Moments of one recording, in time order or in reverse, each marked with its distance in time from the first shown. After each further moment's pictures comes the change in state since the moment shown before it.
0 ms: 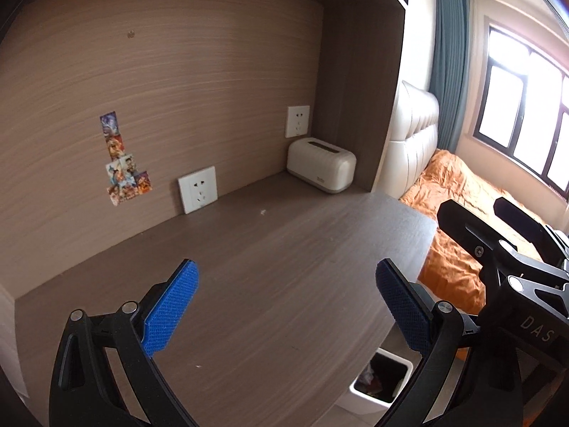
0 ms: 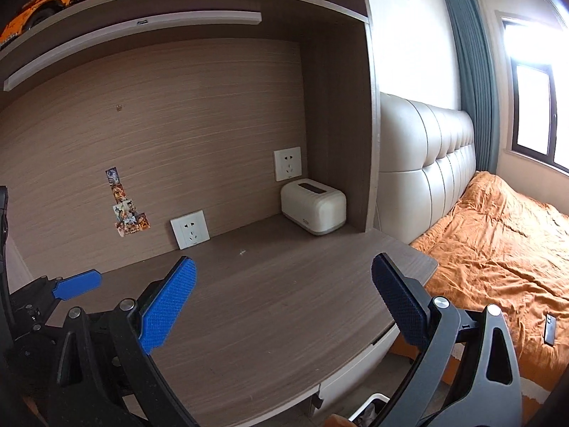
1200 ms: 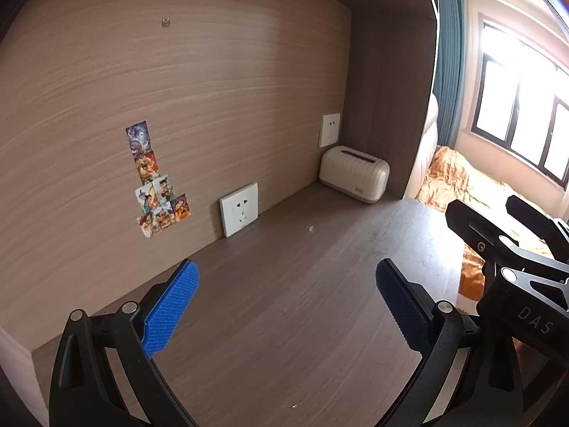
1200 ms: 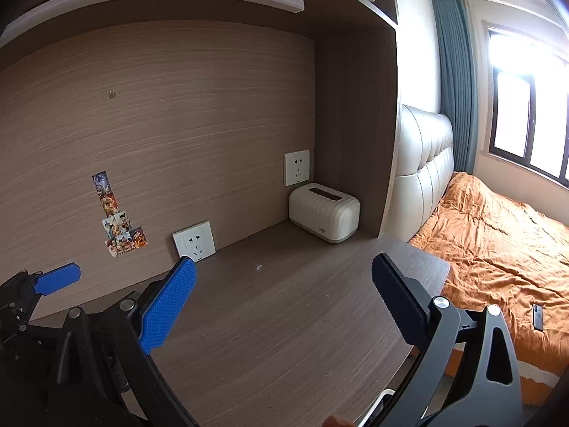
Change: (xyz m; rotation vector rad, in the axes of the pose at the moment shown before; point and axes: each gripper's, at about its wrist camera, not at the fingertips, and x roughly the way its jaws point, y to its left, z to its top) left arm 0.028 0.103 0.031 0.047 0.001 -0.034; right arm 0.050 0.094 0.021 0.008 0.031 -0.142
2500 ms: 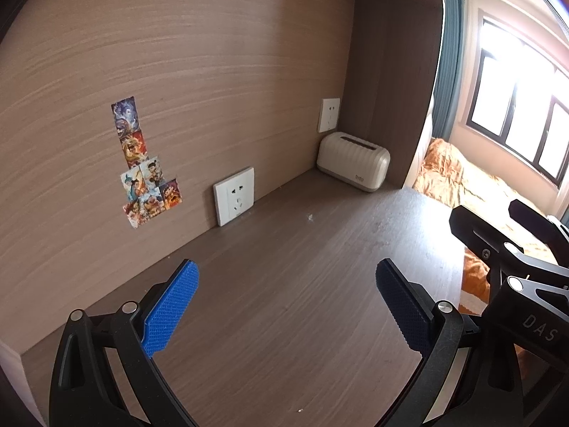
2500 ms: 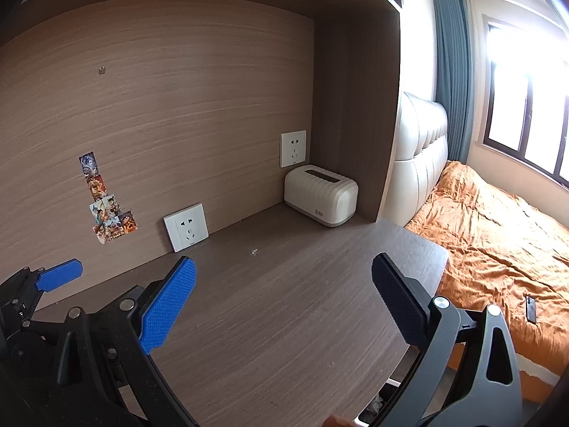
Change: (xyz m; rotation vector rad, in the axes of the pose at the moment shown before) left arm 0.020 0.010 -0.004 -0.015 0.051 -0.037; right arm 0.015 0.008 -0.008 -0.007 0.071 -0.034
